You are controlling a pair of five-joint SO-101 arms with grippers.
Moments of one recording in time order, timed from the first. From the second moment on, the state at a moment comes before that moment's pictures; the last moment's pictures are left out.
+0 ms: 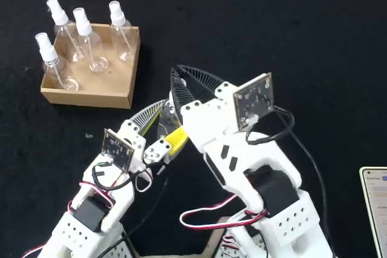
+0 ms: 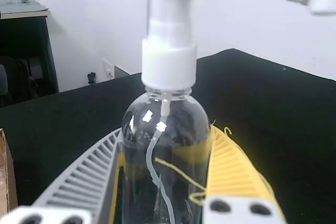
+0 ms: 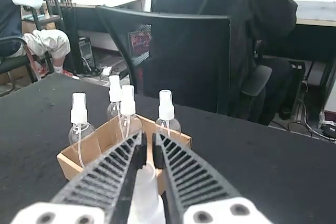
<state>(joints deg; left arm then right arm) 28.0 -103.5 96.1 14.3 -0.4 -29.5 -68.4 51.8 33.0 -2.2</state>
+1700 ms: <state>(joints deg) 1.6 -99.7 96.5 5.6 0.0 -17.6 -82.2 88.3 19.9 -2.2</state>
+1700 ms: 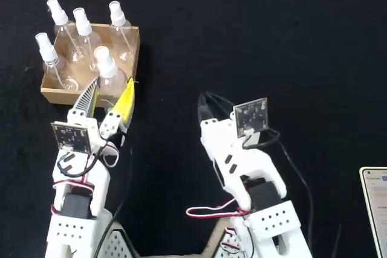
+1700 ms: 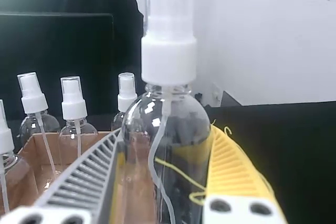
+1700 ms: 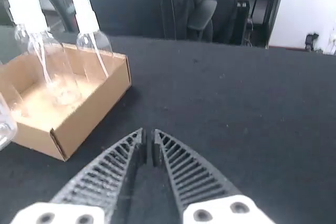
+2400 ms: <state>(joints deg) -2.5 -31.3 85.0 -40.9 0.3 -20.0 -82.2 89.8 19.4 -2.2</state>
